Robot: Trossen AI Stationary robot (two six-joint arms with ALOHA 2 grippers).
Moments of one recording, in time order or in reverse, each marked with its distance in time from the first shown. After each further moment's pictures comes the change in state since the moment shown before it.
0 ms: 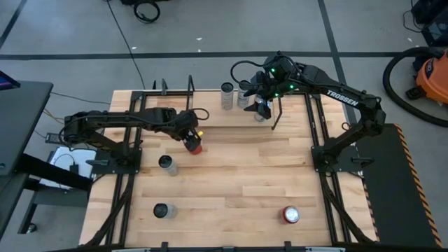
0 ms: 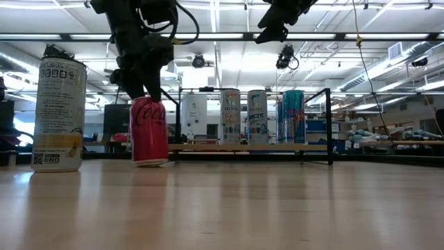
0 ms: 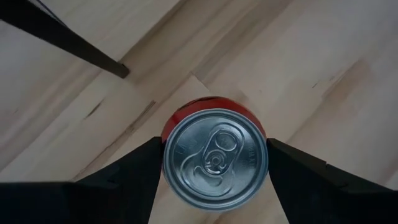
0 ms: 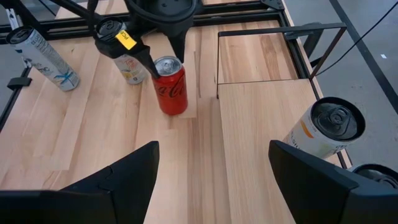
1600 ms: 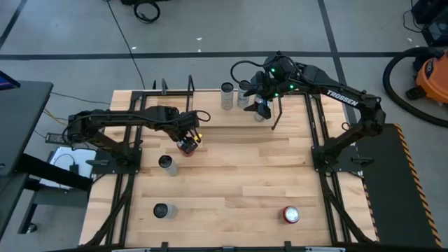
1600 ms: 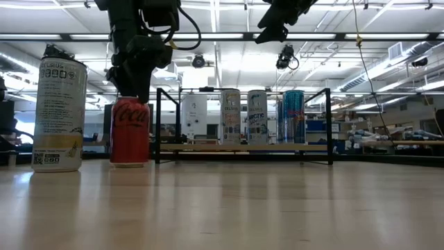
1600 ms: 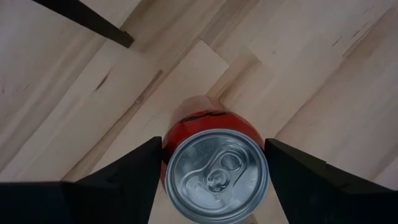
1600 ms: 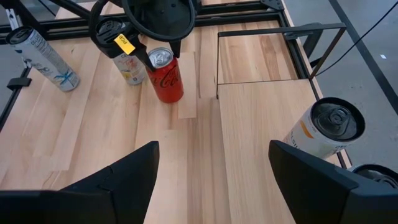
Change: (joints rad) left arm -0.002 0.045 0.059 -0.151 0.042 0.059; right arm 0.000 0.000 0.000 0.001 0.000 0.000
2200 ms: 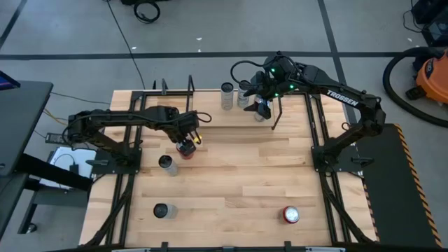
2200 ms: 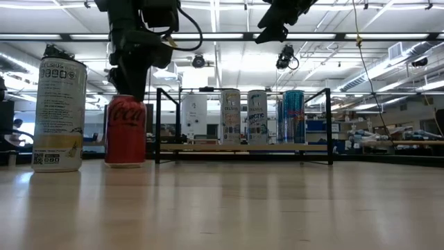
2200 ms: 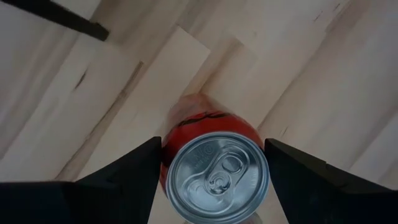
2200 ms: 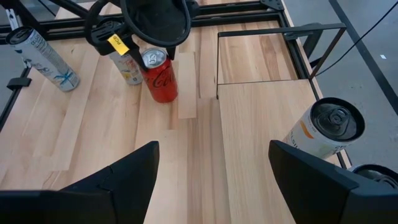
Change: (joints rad) left arm 0.001 0.000 -0.002 0.005 0.070 0.090; right arm 0.000 0.000 0.000 0.001 0.000 0.000
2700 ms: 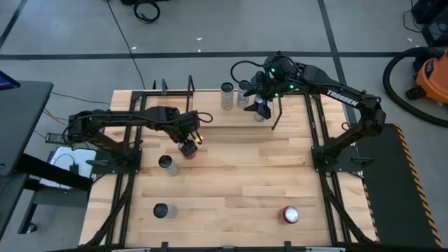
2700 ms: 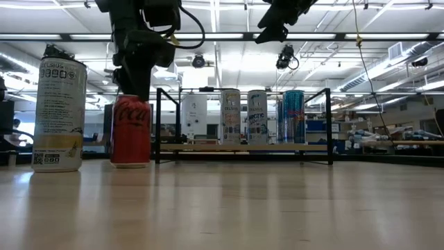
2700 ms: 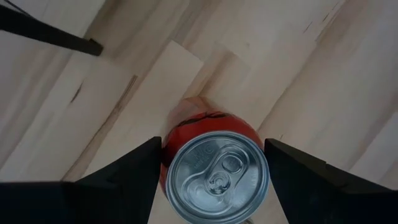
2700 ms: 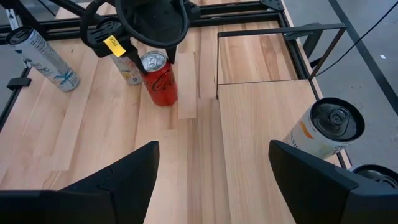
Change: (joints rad) left arm -0.001 0.002 -0.001 0.036 -0.005 -0.001; right arm 0.000 0.000 0.000 0.000 0.000 0.000
